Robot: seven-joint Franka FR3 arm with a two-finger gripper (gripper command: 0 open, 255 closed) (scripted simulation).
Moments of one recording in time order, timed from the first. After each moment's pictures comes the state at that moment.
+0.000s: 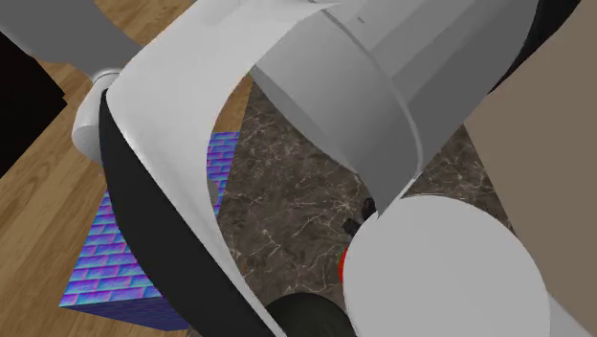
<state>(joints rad) -0.01 -0.22 -0.80 -2.19 0.19 1.95 -0.83</state>
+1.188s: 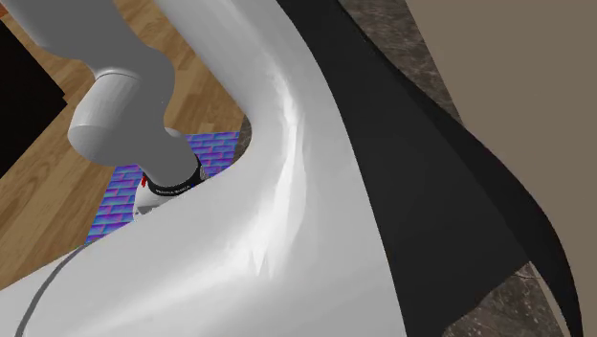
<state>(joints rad) -0.08 -0.04 -1.00 -2.15 0.29 1.95 -1.16</state>
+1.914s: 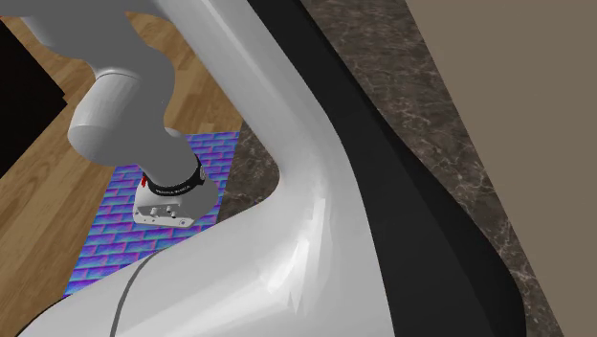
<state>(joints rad) -0.08 0.01 -1.01 -2.18 0.34 1.99 -1.21</state>
